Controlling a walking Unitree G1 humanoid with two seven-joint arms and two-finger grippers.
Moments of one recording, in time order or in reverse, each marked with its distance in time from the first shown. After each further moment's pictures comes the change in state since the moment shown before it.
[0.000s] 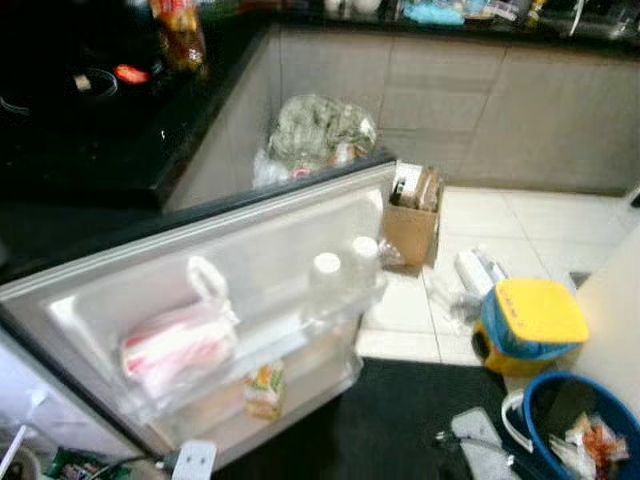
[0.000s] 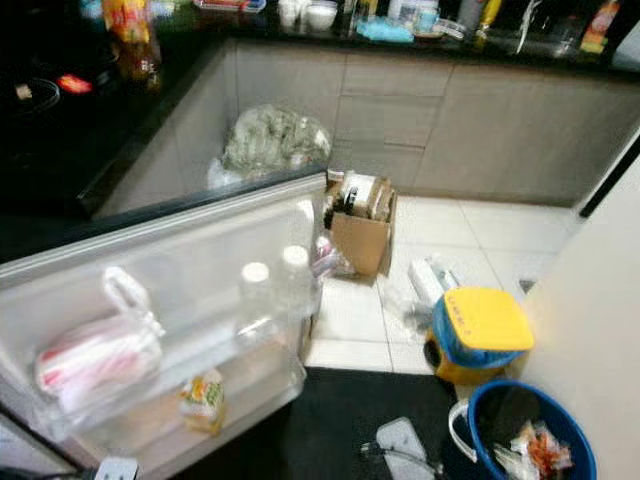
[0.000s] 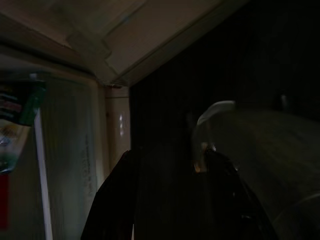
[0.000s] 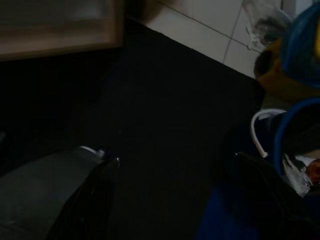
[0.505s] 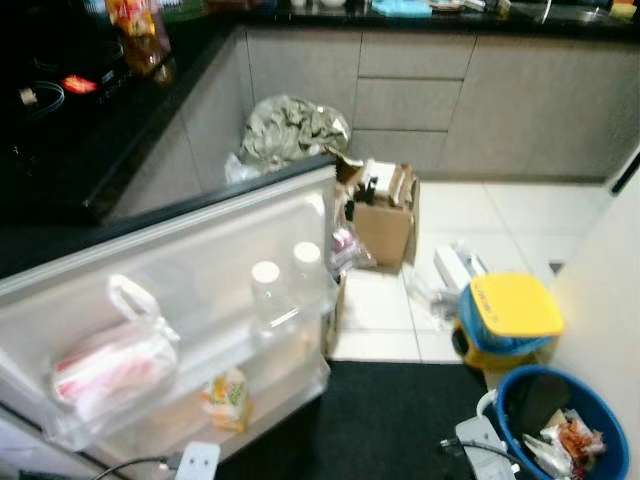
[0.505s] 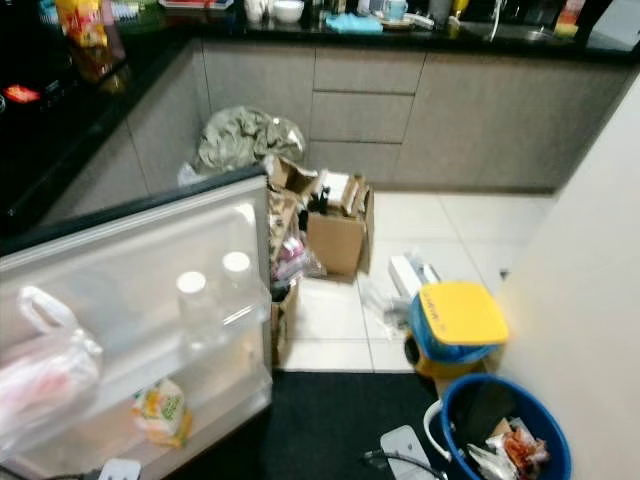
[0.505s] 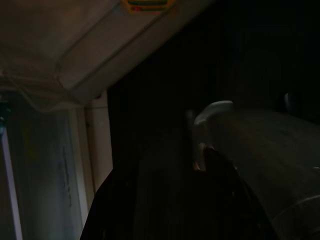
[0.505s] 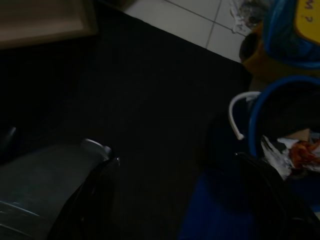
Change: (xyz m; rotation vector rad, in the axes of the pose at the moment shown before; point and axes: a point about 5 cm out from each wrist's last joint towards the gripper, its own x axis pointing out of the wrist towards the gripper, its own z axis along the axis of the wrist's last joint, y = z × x) left arm 0.000 0.001 -0.001 -0.001 0.006 0.002; right arm 0.001 0.002 0.001 0.003 0.001 0.005
